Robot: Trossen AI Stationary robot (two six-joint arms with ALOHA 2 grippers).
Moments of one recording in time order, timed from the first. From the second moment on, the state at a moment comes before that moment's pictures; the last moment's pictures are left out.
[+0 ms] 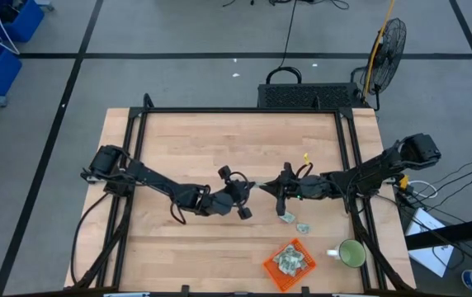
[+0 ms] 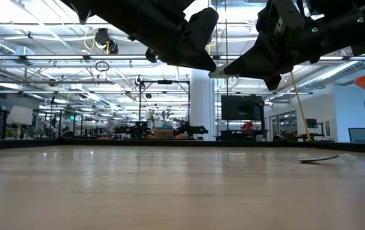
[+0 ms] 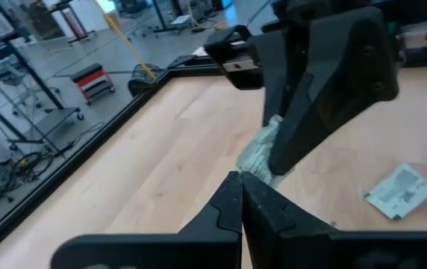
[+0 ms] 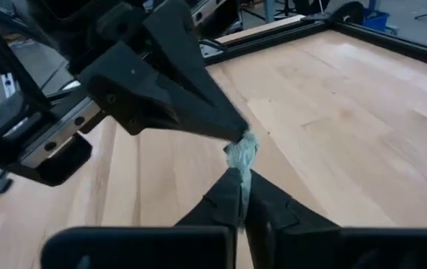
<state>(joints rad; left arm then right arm) -0.28 1.86 1.08 0.37 -0.75 -0.04 0.24 1.37 0.45 0.61 0.38 0.36</state>
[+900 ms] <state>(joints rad) -0.26 1.86 1.08 0.28 -0.75 -0.01 0.50 1.19 0.45 0.31 -0.16 0.33</state>
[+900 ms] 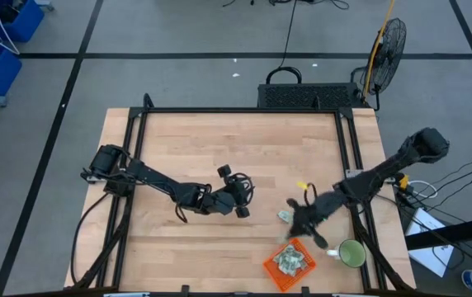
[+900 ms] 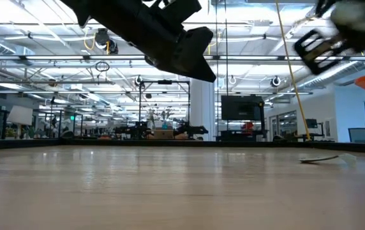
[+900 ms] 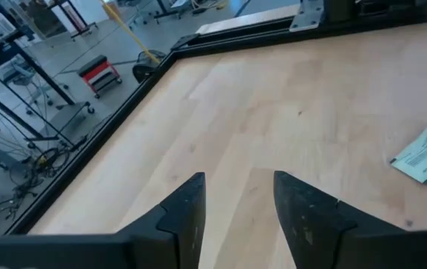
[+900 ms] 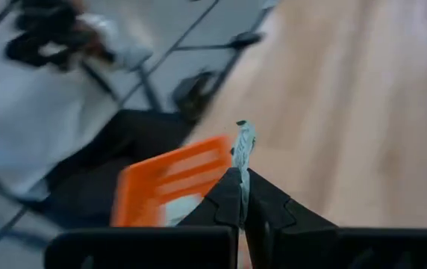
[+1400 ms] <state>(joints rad) -0.20 1.86 1.08 0.29 -0.60 -0.04 0.74 1.35 0.45 0.30 0.18 0.31</state>
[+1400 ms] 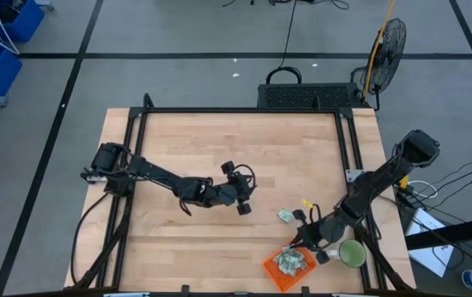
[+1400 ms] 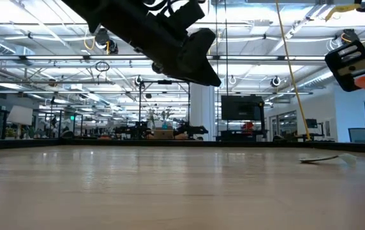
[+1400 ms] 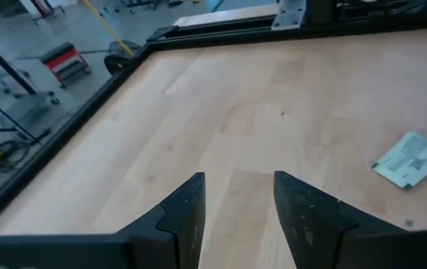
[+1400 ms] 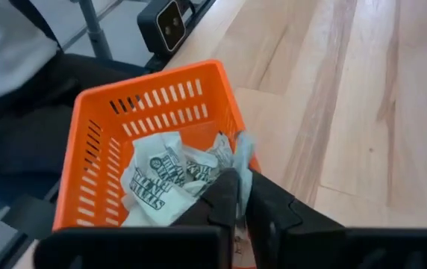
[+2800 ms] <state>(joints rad) -0.10 1.86 1.08 0.25 -0.29 -0.07 0.64 1.33 0.44 -0.22 0.16 0.52</state>
